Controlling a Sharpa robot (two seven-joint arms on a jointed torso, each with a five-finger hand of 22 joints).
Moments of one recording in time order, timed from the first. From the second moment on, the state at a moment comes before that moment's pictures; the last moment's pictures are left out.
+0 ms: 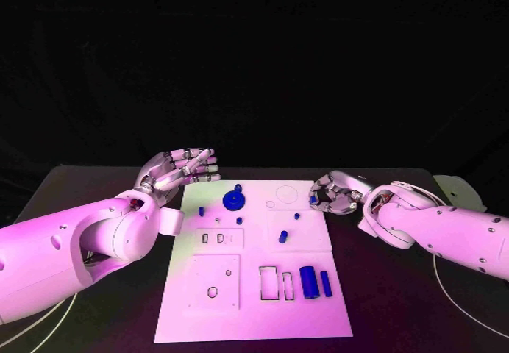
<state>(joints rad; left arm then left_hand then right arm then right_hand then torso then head) 1.23 -0.92 0.00 1.61 -0.04 -0.36 0.45 1.43 -0.06 0.24 0.28 0.05 0.76 0.20 0.28 0.20 0.91 0.20 0.08 0.07 0.87 0.17 0.26 0.23 0.17 0.91 0.27 0.27 0.08 1.25 -0.83 -0.11 1.30 -1.21 -0.36 0.13 1.28 -0.15 0.53 0.04 0.16 0.97 0.13 0.24 0.51 1.44 0.05 1.41 1.31 1.46 -0.01 1.54 1.31 0.02 1.47 0.10 1.54 1.31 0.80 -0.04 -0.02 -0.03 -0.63</state>
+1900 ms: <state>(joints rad) 1.23 -0.89 0.00 1.57 -0.04 -0.36 0.45 1.43 -0.06 0.24 0.27 0.05 0.76 0.20 0.28 0.20 0.91 0.20 0.08 0.07 0.87 0.17 0.25 0.23 0.17 0.91 0.27 0.27 0.08 1.19 -0.50 -0.14 1.51 -1.46 -0.45 -0.19 1.27 -0.11 0.53 0.05 0.16 0.96 0.13 0.25 0.51 1.44 0.05 1.41 1.31 1.46 -0.02 1.54 1.31 0.02 1.46 0.09 1.55 1.31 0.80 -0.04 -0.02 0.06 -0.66</state>
